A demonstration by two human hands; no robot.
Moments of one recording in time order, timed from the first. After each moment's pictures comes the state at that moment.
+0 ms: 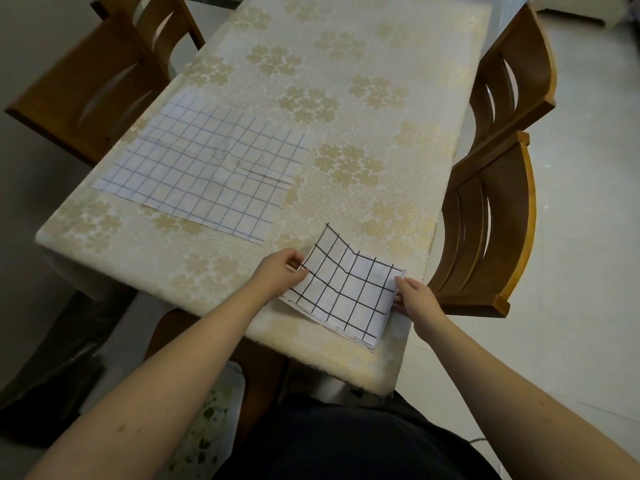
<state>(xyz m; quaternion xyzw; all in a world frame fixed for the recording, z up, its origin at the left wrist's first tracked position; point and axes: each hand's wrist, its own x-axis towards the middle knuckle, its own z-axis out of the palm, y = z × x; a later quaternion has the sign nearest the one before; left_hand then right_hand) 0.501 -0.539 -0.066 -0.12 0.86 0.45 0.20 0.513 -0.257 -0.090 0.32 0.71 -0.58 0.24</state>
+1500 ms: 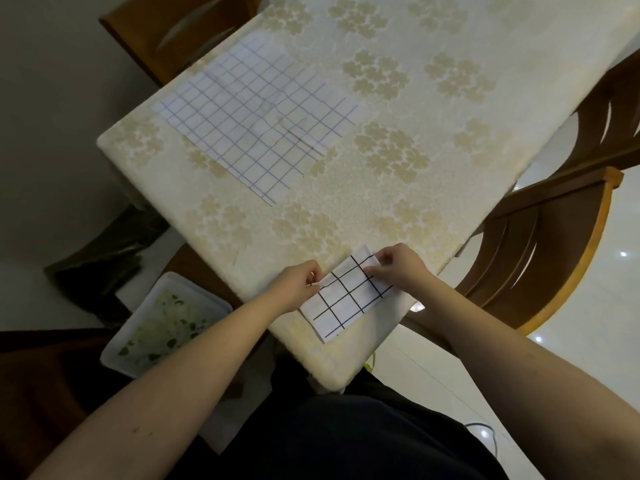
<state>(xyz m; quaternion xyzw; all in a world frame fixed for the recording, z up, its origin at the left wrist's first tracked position) 0.548 -0.449 -0.085 -0.21 0.87 0.37 0.24 0.406 -0.248 -0.100 -0.14 0.89 -0.26 0.36</state>
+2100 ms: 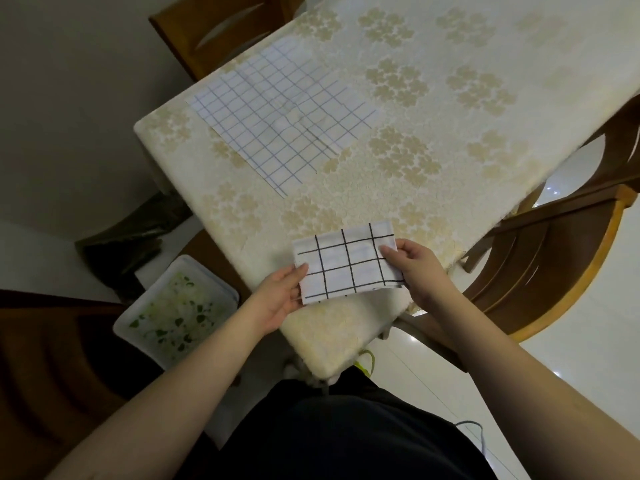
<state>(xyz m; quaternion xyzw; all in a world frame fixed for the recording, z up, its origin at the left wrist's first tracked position) 0.589 -0.413 -0.041 -0.46 0.42 0.78 0.06 0.426 -0.220 -0.049 -0.01 0.68 -0.61 0.40</state>
